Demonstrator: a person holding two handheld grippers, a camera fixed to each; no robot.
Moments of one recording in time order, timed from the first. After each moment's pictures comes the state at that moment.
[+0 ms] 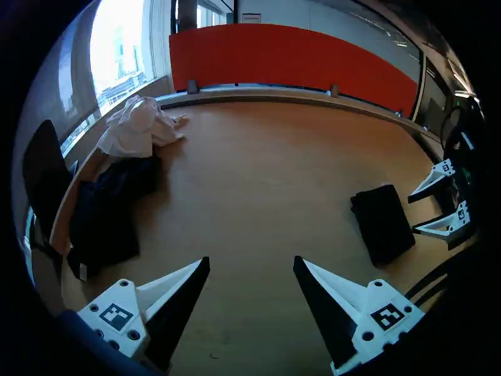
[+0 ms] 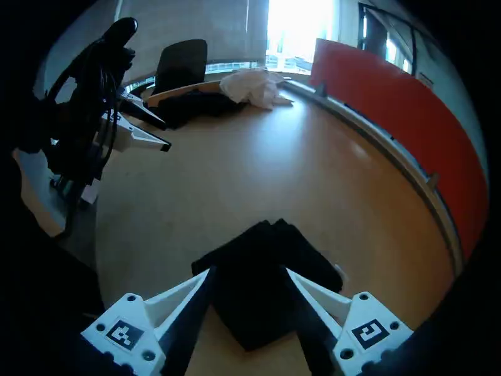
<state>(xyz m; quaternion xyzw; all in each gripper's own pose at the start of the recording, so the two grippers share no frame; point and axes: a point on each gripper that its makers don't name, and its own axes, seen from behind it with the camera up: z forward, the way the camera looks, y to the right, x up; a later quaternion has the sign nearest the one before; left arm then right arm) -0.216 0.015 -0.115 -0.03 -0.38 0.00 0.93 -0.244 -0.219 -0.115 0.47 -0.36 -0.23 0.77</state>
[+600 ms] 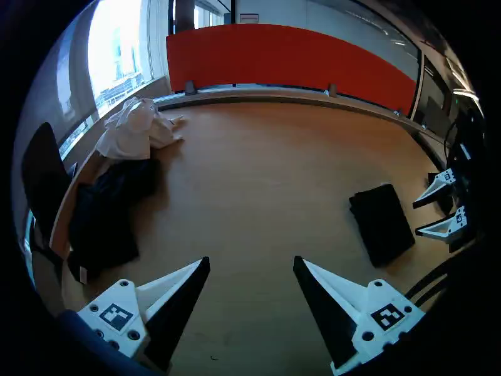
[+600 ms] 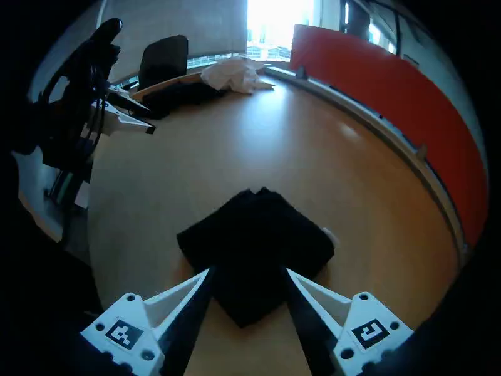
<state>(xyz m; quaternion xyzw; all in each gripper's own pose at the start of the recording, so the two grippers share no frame) -0.214 0.017 -0.113 -0.03 -0.38 0.00 0.93 -0.264 -0.175 -0.123 0.43 -0.39 -0.22 0.78</state>
